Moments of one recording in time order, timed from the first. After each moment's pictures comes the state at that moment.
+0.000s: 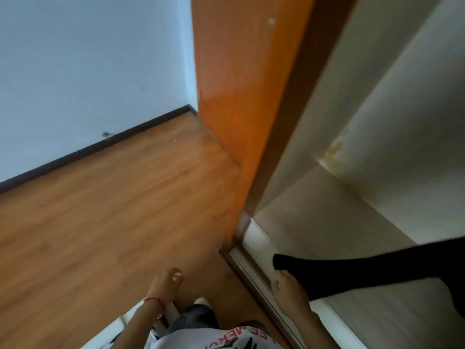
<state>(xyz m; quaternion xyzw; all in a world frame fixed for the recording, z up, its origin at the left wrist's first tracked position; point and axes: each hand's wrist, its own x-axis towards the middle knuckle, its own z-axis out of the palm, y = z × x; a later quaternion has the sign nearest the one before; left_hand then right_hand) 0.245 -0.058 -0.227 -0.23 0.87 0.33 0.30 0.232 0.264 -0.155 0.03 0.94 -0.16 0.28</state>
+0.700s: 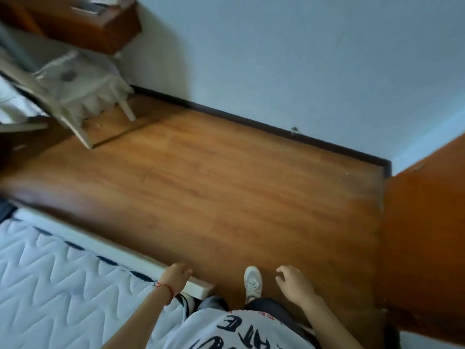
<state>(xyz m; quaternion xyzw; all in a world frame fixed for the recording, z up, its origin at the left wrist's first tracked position) 0.305 -0.189 -0.212 -0.61 0.64 0.44 0.17 0.019 -0.046 -0.194 -0.43 0.81 0.04 0.40</state>
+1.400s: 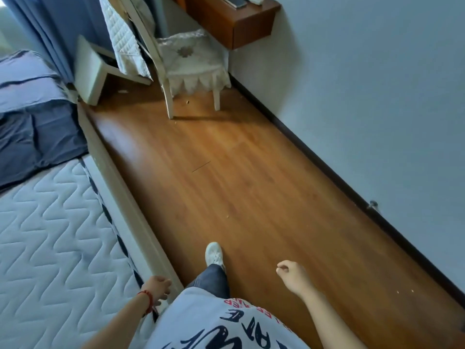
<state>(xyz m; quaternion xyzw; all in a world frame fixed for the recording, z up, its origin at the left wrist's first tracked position) 0.324 -0.271 -0.244 -0.80 0.19 0.57 -0.03 -0.031 -0.347 -0.201 -0.53 0.72 0.08 0.45</state>
